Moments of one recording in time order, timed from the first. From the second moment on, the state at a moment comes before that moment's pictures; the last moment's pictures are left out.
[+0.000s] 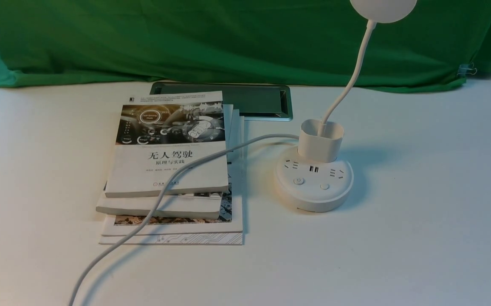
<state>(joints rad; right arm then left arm) 0.41 1.02 -1.03 -0.06 0.91 -0.28 0.01 0.00 0.01 -0.05 0.21 0.08</state>
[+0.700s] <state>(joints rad) 0.53 1.59 -1.33 -0.05 1.02 -0.29 0.01 0.00 0.01 -0.05 0.21 0.08</state>
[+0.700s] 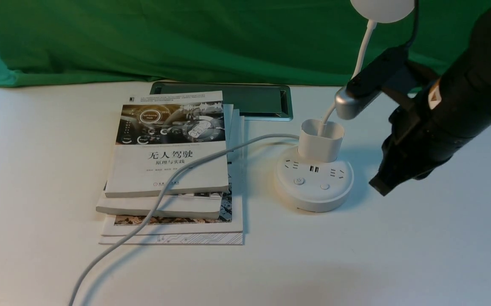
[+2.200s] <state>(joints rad) 0.51 1.92 -1.33 0.00 0.55 -0.23 0.01 0.00 0.01 -0.05 0.21 0.08</state>
